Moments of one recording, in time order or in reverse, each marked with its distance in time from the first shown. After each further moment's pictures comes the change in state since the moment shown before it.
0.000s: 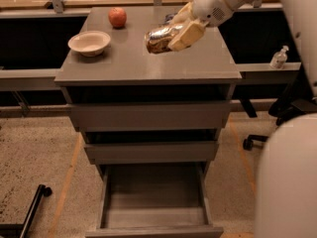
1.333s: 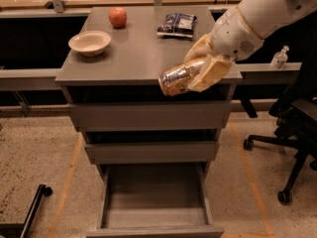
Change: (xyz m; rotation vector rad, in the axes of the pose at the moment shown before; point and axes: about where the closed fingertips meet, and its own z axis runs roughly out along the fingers) arm 0.023 0.134 -0.029 -0.099 0.142 -0.051
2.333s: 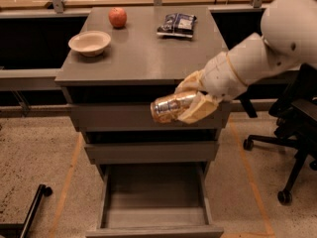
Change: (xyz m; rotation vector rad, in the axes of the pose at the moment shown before) arm 0.026 0.036 0.066 0.013 -0.094 -0.004
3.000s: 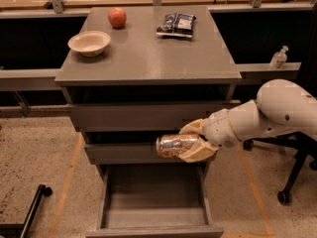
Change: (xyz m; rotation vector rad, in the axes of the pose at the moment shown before) arm 0.086 0.053 0.081 0.037 -0.078 0.172
